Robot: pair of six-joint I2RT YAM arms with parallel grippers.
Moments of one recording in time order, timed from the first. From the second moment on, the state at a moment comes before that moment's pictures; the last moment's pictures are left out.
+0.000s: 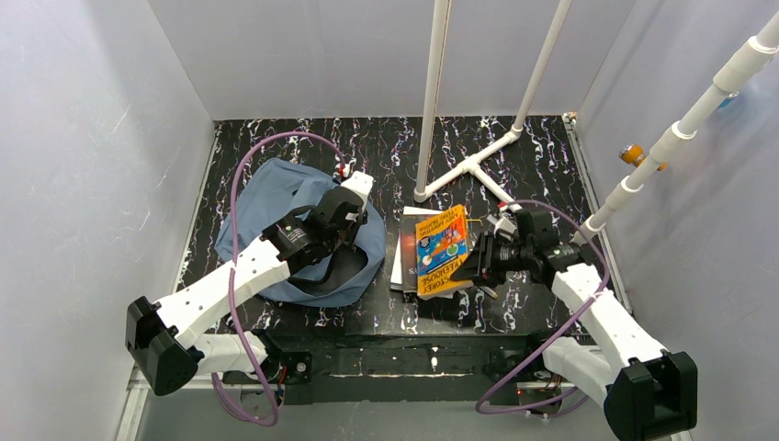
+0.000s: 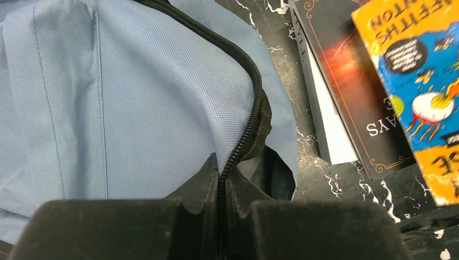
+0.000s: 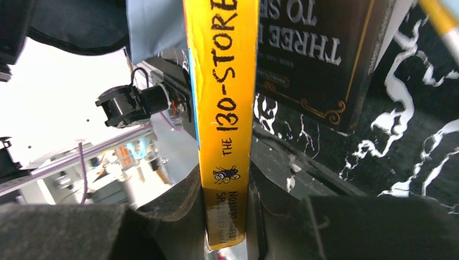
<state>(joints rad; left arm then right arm) -0.82 1.20 1.09 -0.69 -0.37 -0.20 0.30 0.94 0.60 -0.59 -0.78 0.67</state>
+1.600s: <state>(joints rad) -0.82 1.01 1.09 -0.68 -0.62 -0.12 0.75 1.65 0.88 0.08 -1.06 0.81</state>
